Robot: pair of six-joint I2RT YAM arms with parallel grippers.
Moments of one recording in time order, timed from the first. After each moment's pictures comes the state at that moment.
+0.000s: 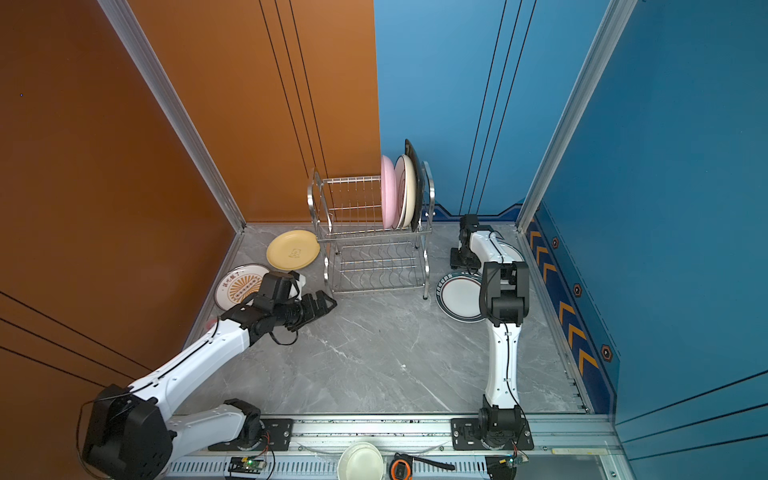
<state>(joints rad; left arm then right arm) -0.35 1.18 0.78 -0.44 0.28 -0.75 0.01 2.34 1.94 -0.92 -0.01 0.12</state>
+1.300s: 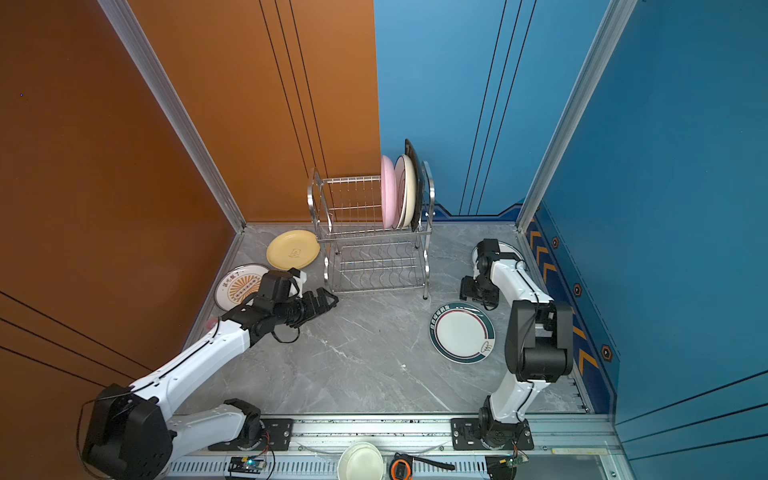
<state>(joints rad) -0.35 1.18 0.77 -0.36 0.30 -0.75 -0.09 1.70 1.22 -0.89 -0.12 0.19</state>
